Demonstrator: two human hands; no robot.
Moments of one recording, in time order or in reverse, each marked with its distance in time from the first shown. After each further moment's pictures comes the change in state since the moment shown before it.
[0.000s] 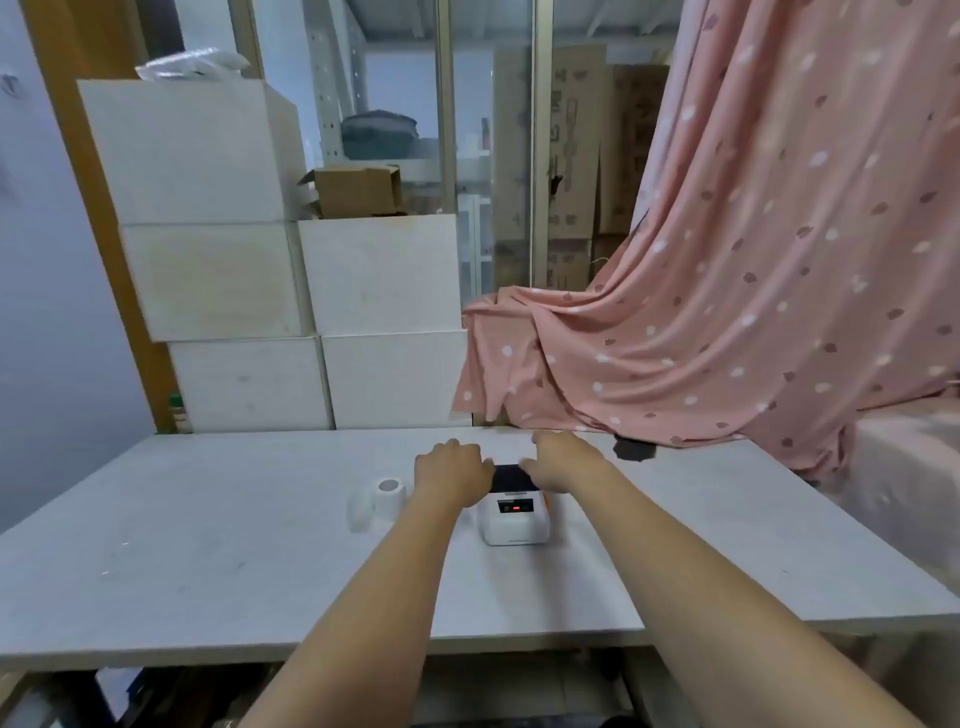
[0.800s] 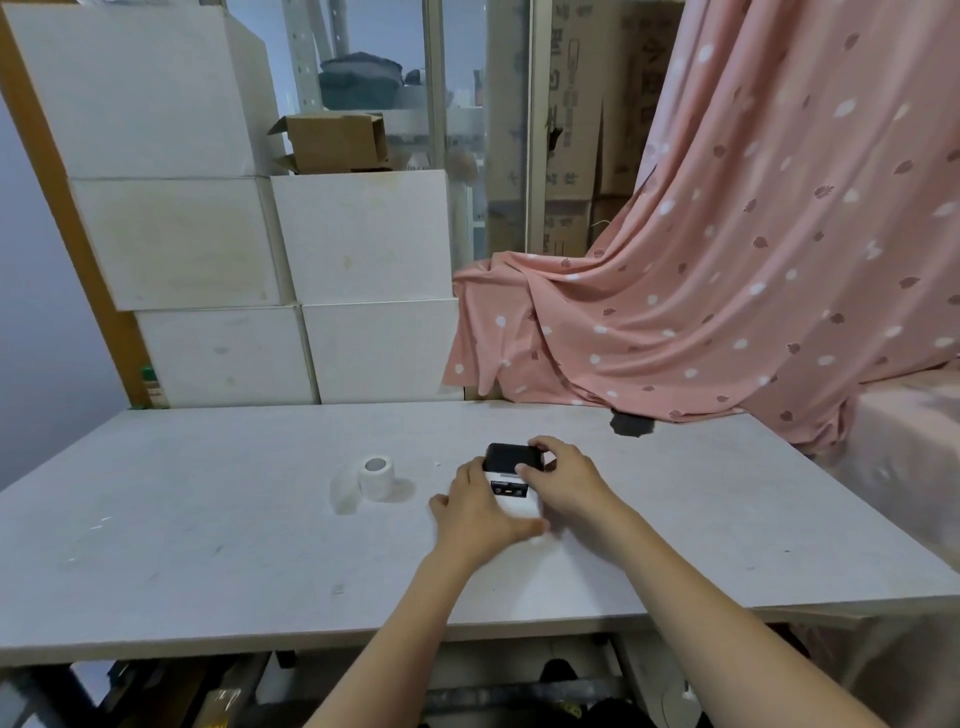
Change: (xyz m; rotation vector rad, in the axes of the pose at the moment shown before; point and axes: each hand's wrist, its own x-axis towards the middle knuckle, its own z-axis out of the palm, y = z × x) left_hand -0.032 0.020 0.083 -0.530 0.052 -0.047; right_hand -0.012 0.032 0.060 0.678 0.099 0.061
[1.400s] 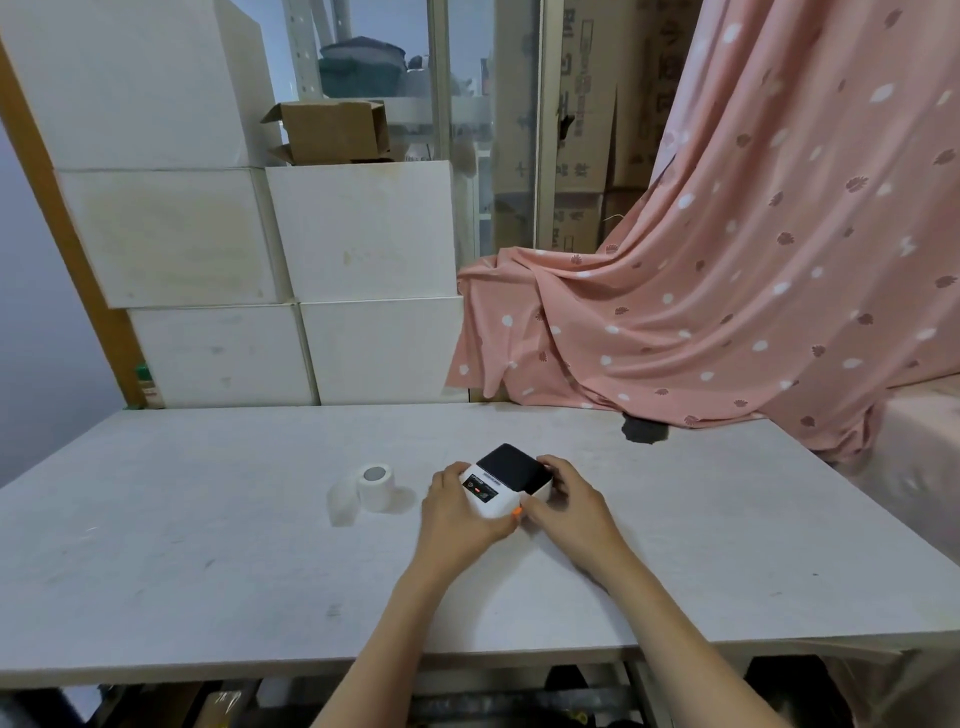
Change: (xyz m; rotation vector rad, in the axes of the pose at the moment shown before) left_hand 0.020 -0.030 -0.007 -0.277 0.090 -0.039; right_hand -0.011 0.030 0.018 0.194 0.030 -0.080
